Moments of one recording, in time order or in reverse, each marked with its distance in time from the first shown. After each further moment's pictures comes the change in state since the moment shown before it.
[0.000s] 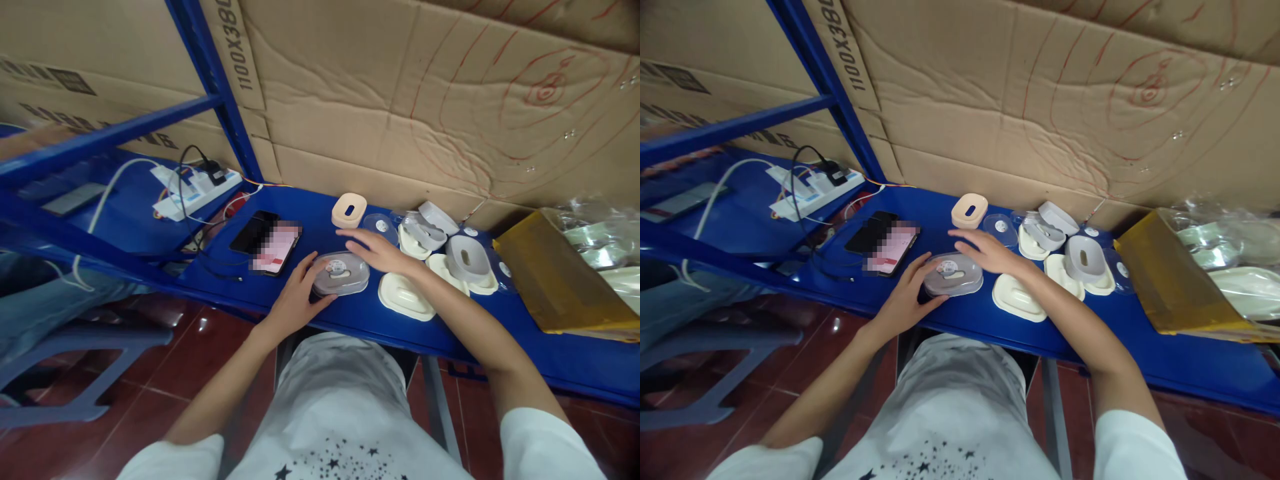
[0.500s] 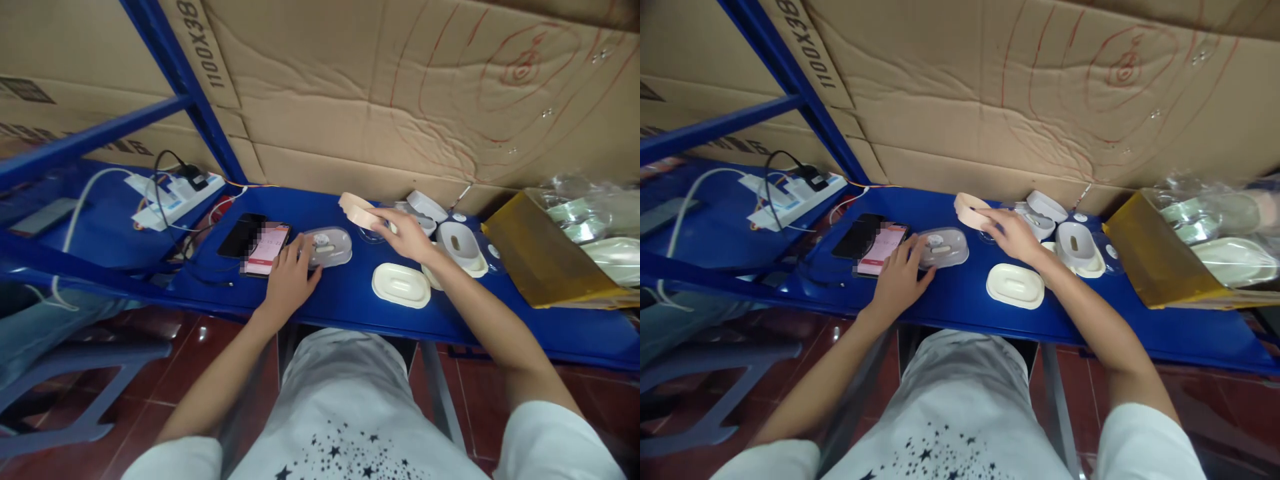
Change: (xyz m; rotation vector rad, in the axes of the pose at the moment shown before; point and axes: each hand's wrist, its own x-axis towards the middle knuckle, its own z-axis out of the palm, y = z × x) left_hand 0.039 0.005 -0.004 0.355 0.078 -0.037; right_hand -0.047 0.001 -0.048 -0.190 0.317 0.213
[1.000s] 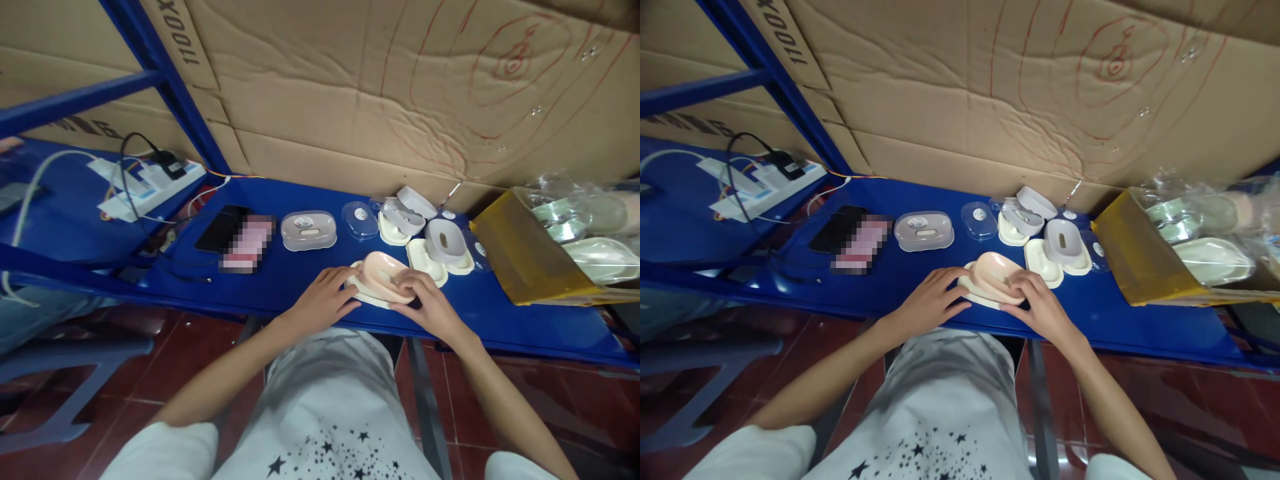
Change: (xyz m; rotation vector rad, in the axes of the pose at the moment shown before) left_hand -0.017 0.071 0.027 -0.234 -0.251 0.527; right_hand -0.178 -0.006 -0.001 0.067 0.025 0.080
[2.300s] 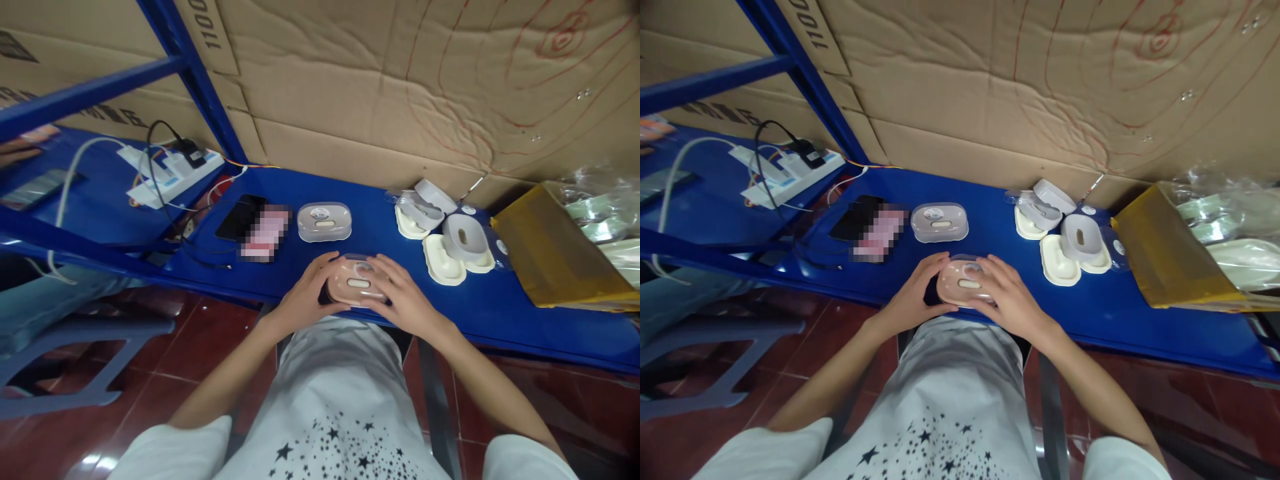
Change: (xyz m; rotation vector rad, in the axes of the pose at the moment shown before) left_hand -0.055 -0.027 -0.012 -0.345 0.165 -0.262; right_hand 0.043 -0.058 0.048 -0.061 -0.163 -0.118
